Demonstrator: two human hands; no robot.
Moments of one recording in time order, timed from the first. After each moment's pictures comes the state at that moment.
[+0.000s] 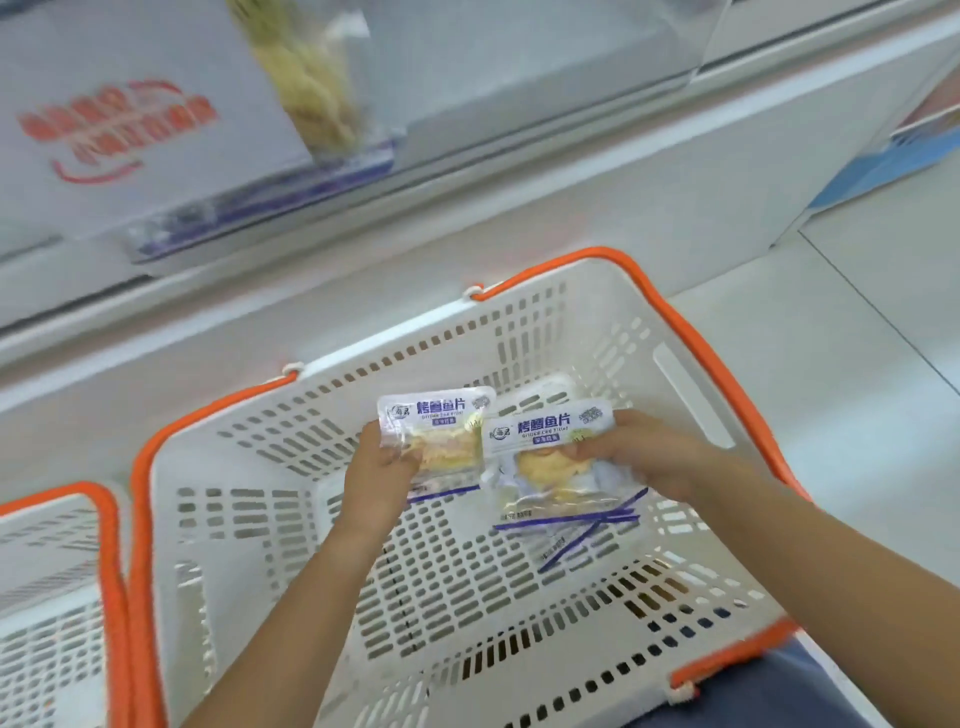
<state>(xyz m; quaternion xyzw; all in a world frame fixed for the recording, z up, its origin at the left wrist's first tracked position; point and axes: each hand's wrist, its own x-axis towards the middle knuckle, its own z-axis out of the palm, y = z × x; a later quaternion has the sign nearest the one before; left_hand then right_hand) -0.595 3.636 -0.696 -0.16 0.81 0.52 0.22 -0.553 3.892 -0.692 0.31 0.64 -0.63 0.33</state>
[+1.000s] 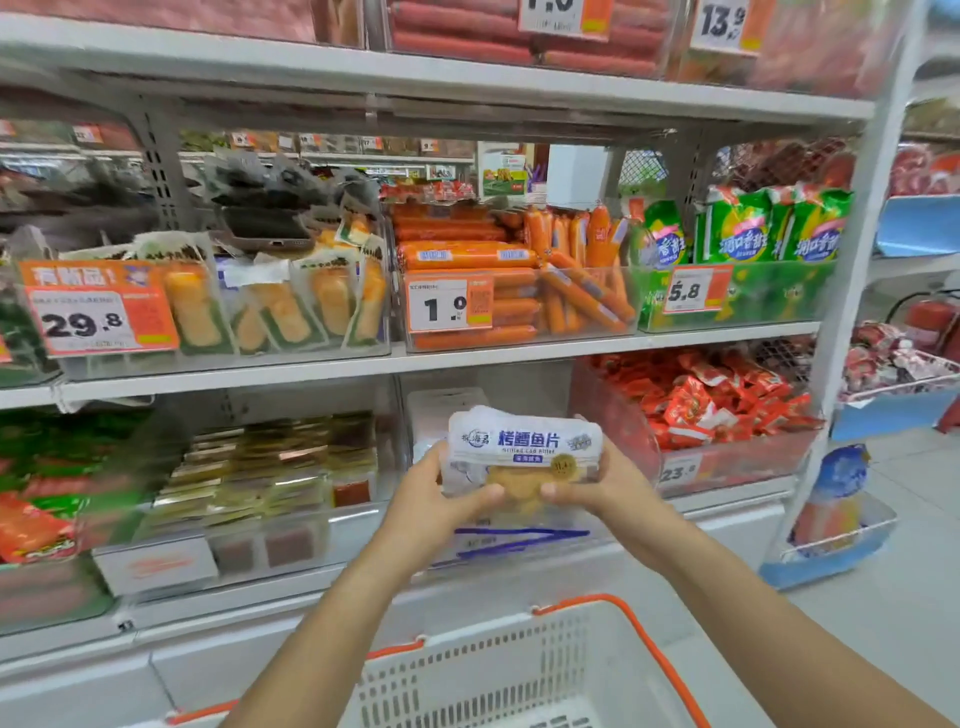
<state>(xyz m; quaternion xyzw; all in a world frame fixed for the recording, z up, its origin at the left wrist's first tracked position) -0.594 3.595 -0.322 0.16 0.77 0.62 0.01 -0.578 3.804 -0.324 -0.06 0.71 -0.70 -0.04</state>
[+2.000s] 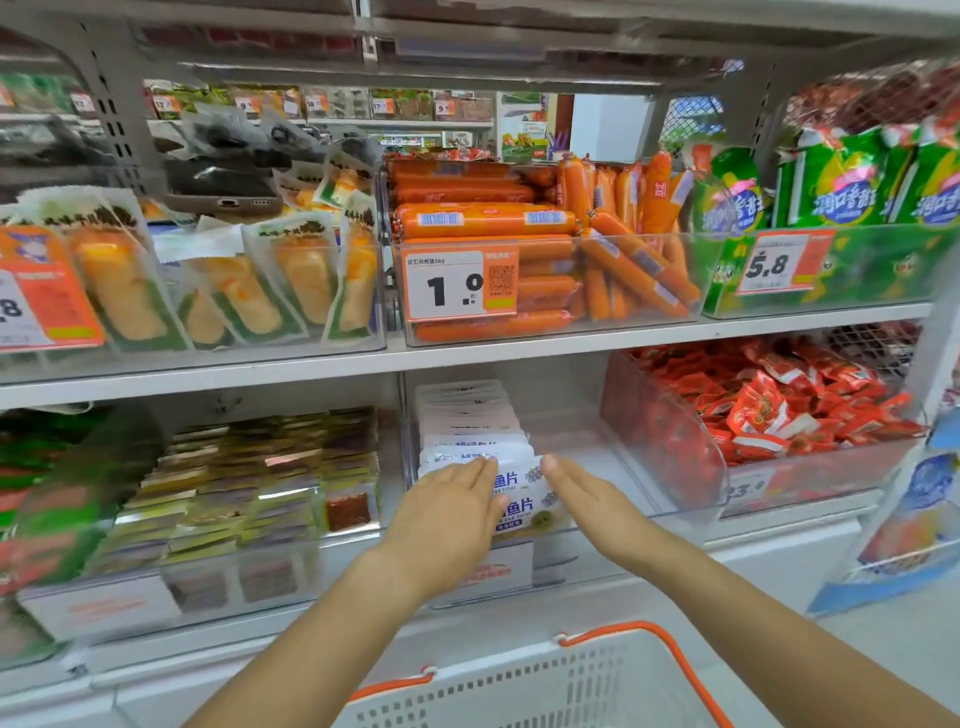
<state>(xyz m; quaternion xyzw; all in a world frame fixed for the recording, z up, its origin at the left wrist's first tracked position) -0.683 3.608 -0.355 0.27 0.96 0.02 -0.06 -0.671 3.797 -0.371 -0.01 0.87 -0.48 0.01</state>
